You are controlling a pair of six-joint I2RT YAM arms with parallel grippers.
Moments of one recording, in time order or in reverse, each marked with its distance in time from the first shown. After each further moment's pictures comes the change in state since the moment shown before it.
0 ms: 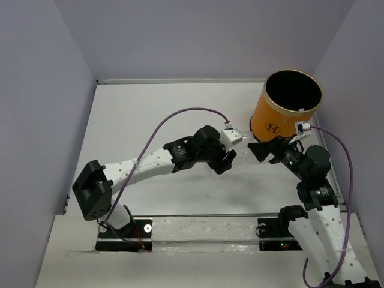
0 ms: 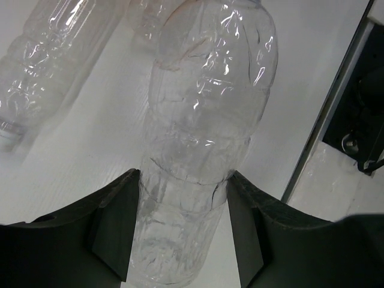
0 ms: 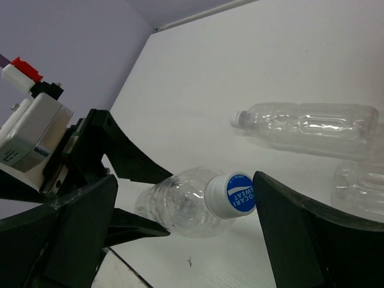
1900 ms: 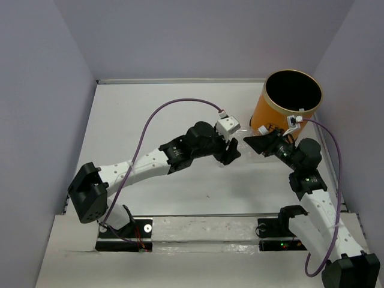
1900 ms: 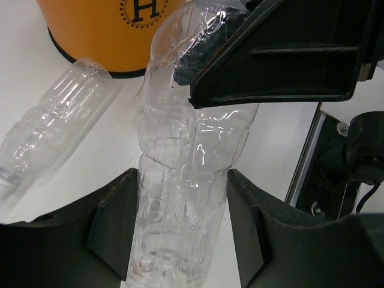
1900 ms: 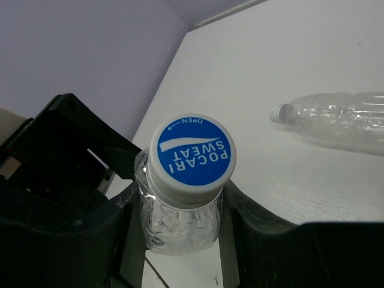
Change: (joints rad) left arm 0.014 -0.043 -0.048 0.306 0.006 -0.107; right arm -0.006 0.191 -0.088 0.368 -0.110 0.183
